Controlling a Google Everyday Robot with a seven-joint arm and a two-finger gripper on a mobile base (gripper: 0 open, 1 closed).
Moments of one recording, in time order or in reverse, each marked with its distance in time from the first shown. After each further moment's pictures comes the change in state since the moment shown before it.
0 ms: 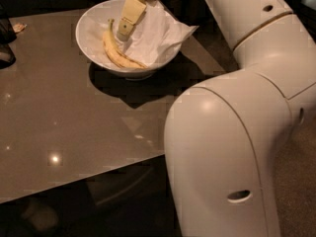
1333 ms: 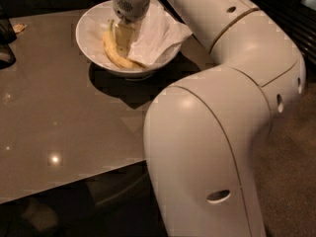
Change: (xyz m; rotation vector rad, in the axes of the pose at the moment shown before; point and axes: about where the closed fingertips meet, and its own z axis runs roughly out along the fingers) arm -0.006 0.019 0.058 -0.017 0.161 -0.068
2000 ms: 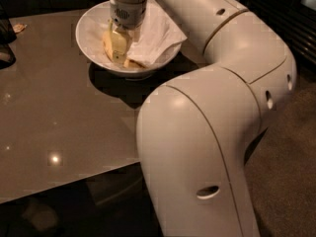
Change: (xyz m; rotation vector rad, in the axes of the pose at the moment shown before) arm 0.001 0.004 0.022 -0.025 0.048 -0.006
